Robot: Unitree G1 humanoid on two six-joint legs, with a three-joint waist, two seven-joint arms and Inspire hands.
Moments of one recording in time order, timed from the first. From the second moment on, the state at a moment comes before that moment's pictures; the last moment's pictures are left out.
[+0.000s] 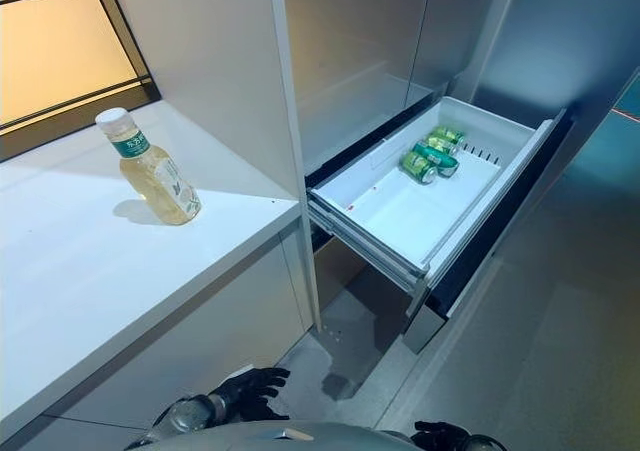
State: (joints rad) left arm -0.03 0.32 -0.54 1.00 0.15 -0.25 -0.24; right arm 0.03 -0.29 0.22 1.21 0.18 0.11 0.21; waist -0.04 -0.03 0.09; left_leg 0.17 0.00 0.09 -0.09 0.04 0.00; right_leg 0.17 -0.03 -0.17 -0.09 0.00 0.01
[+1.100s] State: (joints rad) left arm -0.22 0.61 -0.62 -0.17 -0.25 -0.19 -0.54; right arm 0.03 -0.31 0.25 1.14 0.18 0.12 0.16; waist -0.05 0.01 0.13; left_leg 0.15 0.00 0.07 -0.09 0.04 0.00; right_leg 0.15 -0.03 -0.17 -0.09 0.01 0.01
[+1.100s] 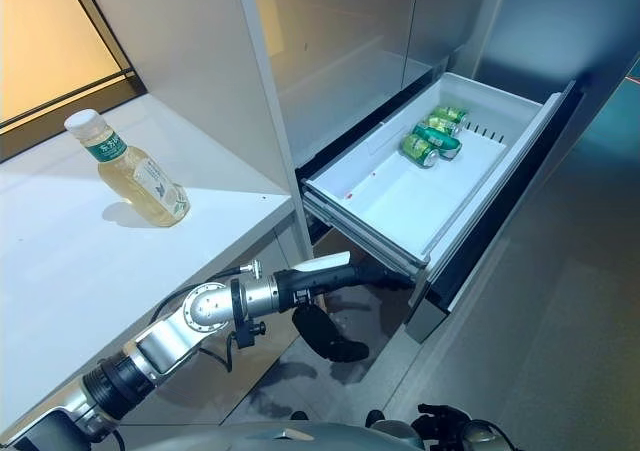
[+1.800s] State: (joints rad) left arm -0.22 0.60 -0.20 -0.19 -0.45 -0.33 -0.30; right arm 0.06 -0.31 0.25 1.15 0.21 0.07 0.16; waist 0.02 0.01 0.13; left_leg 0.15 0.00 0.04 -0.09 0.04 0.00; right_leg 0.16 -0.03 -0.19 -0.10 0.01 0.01
